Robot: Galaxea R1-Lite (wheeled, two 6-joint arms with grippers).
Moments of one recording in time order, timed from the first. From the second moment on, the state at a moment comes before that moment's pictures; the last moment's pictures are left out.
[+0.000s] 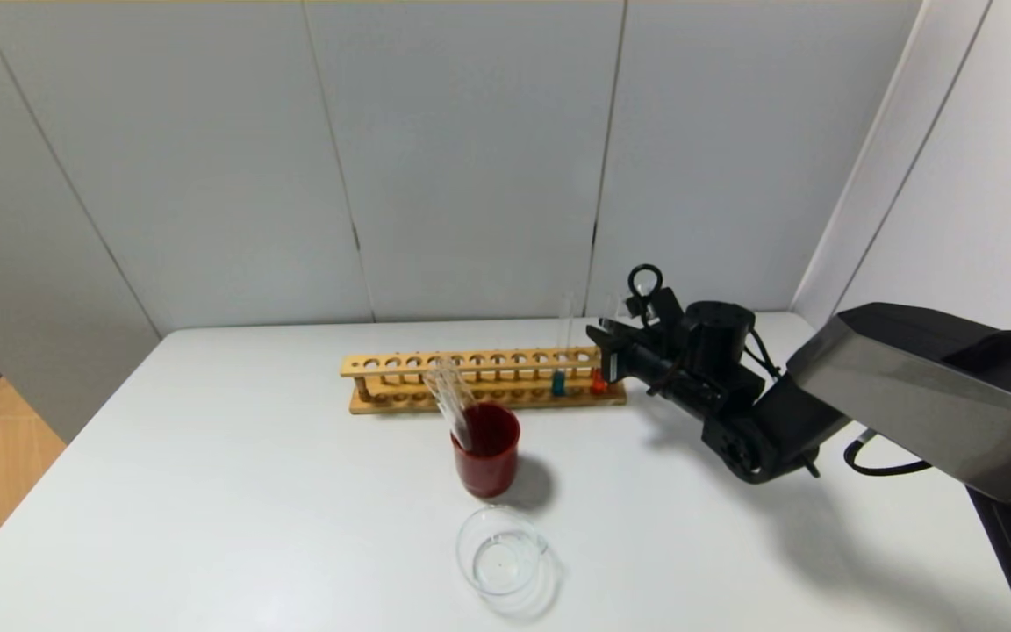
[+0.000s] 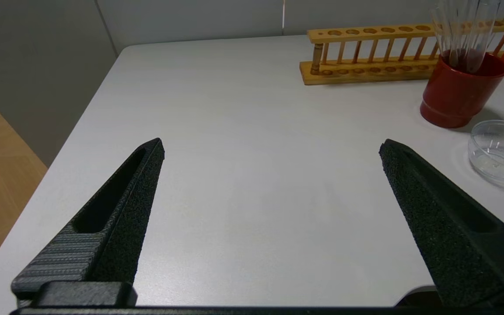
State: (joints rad) left arm 0.00 0.00 0.00 0.00 0.00 0.01; right arm 0.34 2.43 -1.15 -1.19 0.16 -0.05
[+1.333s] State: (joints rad) left arm 0.00 0.00 0.00 0.00 0.00 0.01; right arm 0.30 1.74 -1.08 -0.72 0.17 0.12
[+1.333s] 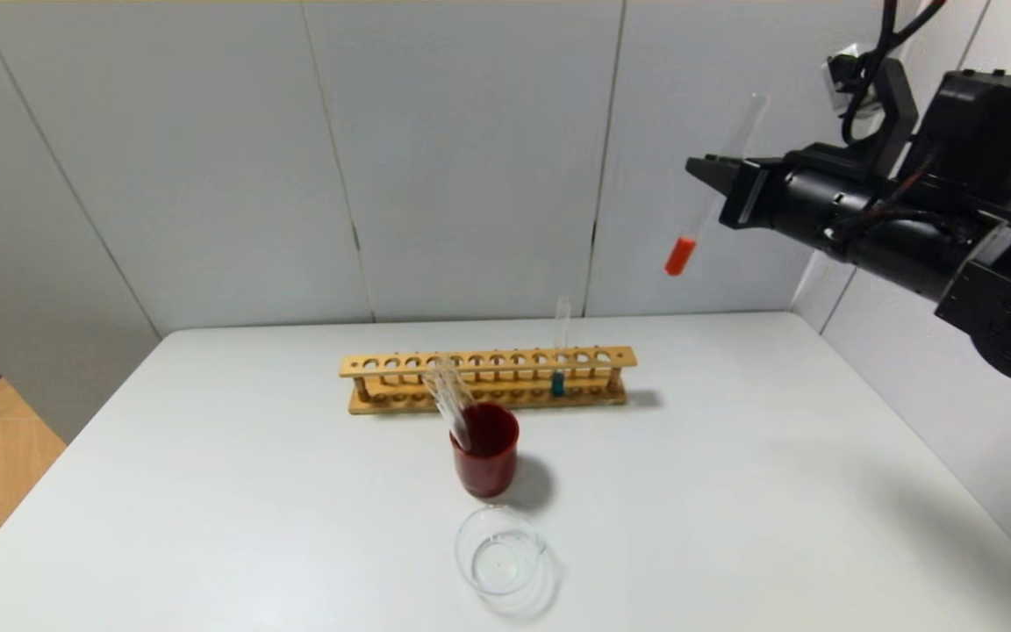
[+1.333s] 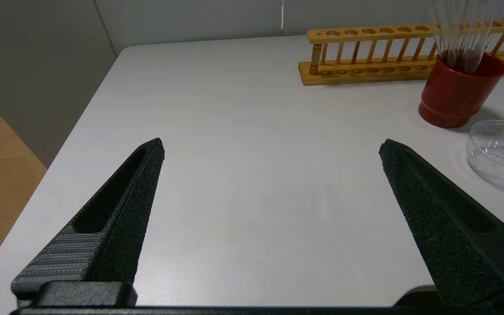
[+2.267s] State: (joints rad) left arm 0.00 0.00 0.00 0.00 0.00 0.01; right arm 0.37 1.52 -0.32 -0.98 0.17 -0.22
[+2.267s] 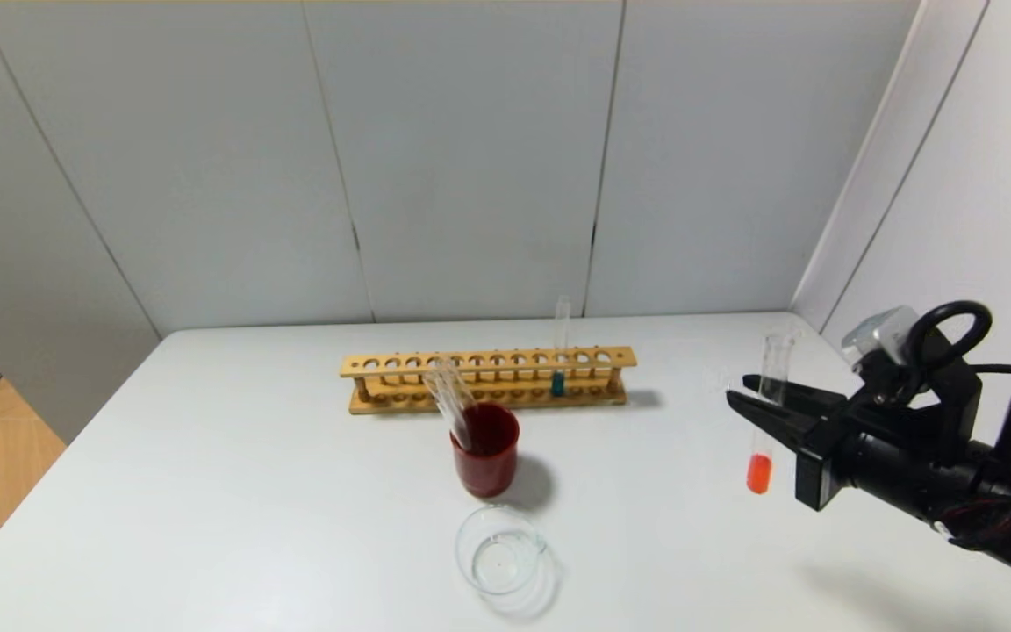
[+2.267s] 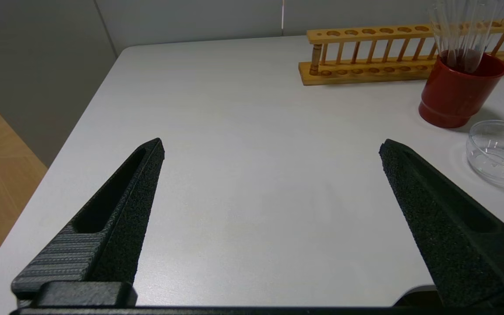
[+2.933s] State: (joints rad) left arm 0.00 0.00 0.00 0.00 0.00 0.01; right arm 0.64 1.71 -0.38 -0.98 0.14 -0.52
